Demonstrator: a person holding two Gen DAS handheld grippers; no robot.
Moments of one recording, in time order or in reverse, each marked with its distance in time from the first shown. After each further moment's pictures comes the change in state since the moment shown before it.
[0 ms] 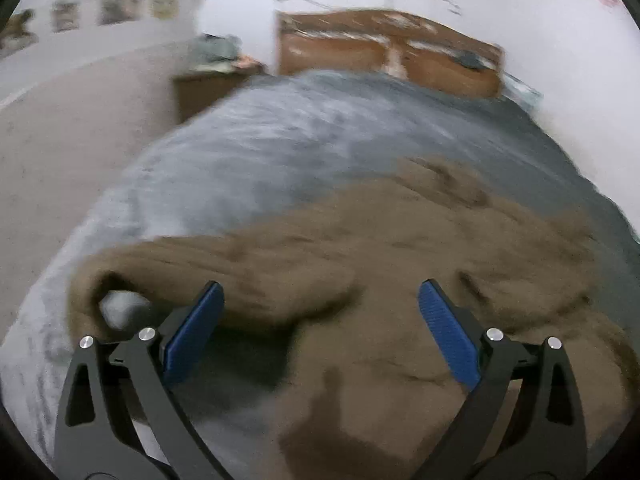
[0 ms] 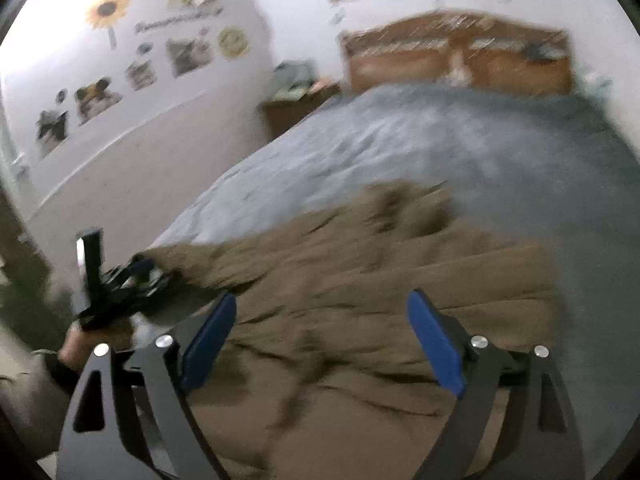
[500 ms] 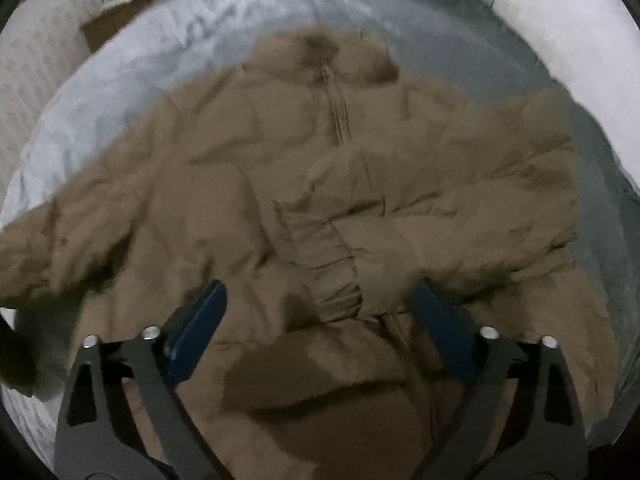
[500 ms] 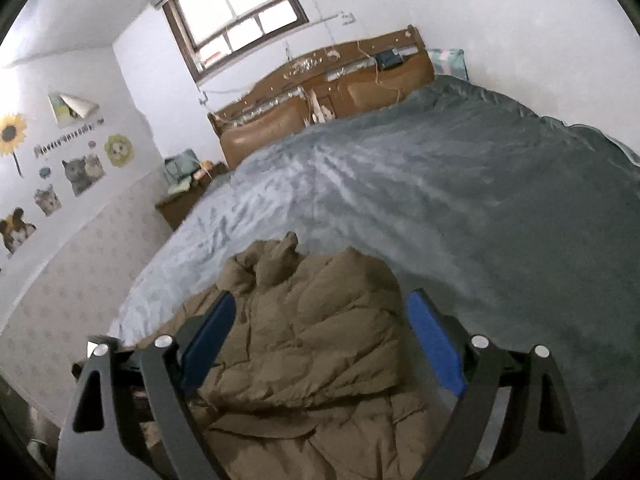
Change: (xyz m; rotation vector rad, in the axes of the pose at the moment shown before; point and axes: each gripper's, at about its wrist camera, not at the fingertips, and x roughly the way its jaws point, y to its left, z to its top) left arm 0.126 -0.170 -0.011 0.117 0.420 -0.104; right arm -0.060 -0.151 -0.021 0.368 -0.215 -0.230
